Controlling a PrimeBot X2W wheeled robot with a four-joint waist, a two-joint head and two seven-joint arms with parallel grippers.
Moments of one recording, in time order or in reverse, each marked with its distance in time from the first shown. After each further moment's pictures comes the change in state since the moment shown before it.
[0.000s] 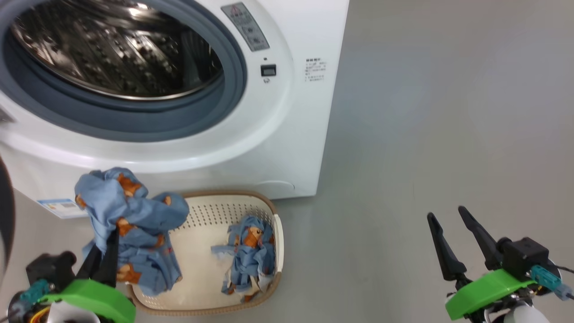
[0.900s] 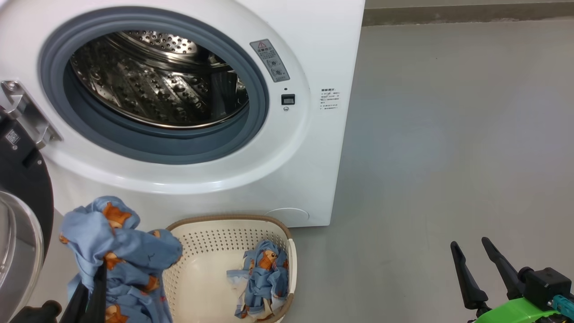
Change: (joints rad) left arm 0.283 -0.045 0.156 -0.310 0.109 0.000 0.000; right arm 0.123 -0.011 -0.071 -0.016 0.009 0.000 0.000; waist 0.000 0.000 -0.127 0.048
